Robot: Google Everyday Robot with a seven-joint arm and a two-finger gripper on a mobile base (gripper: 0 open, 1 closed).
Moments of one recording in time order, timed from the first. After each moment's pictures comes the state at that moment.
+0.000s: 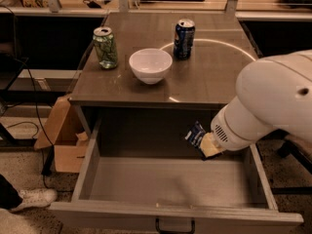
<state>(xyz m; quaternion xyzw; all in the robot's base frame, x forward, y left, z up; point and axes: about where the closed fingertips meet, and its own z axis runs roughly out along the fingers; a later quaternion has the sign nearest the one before) 0.425 -0.146 0.791 -0.23 0.96 0.03 0.15</state>
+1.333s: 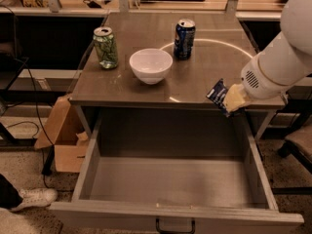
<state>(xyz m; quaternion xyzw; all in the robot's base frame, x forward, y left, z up) 0.501 -0.207 0.862 -0.19 0.96 0.04 0.19</state>
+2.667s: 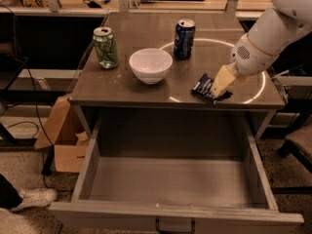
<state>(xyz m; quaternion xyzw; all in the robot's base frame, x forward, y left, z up) 0.559 -0.189 0.852 -0.23 0.96 0.16 0.09</state>
